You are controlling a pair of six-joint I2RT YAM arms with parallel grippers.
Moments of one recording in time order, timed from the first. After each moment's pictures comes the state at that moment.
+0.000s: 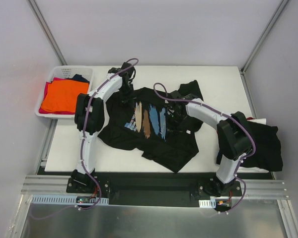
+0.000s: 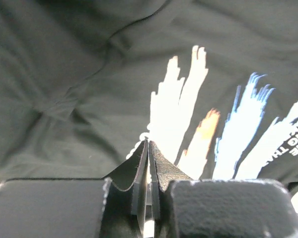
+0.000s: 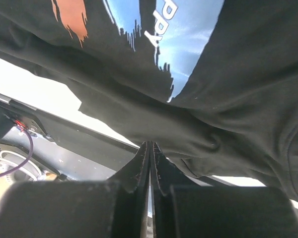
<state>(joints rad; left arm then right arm) -0.33 2.24 1.95 -1.05 0.12 -0.52 0.60 1.80 1.30 -0.93 -0.37 0.53</state>
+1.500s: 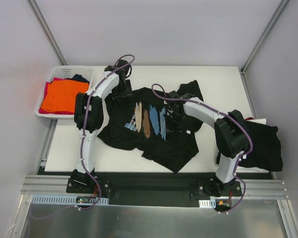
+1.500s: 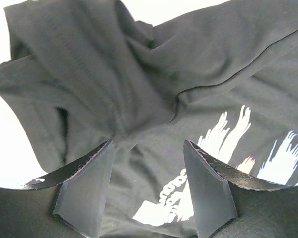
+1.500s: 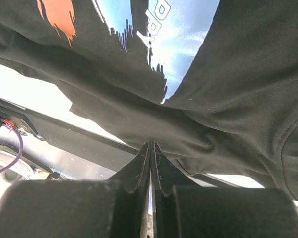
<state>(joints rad) -0.29 2.27 2.01 -1.03 -0.07 -0.48 0.61 1.85 1.34 -0.98 -0.34 0.51</state>
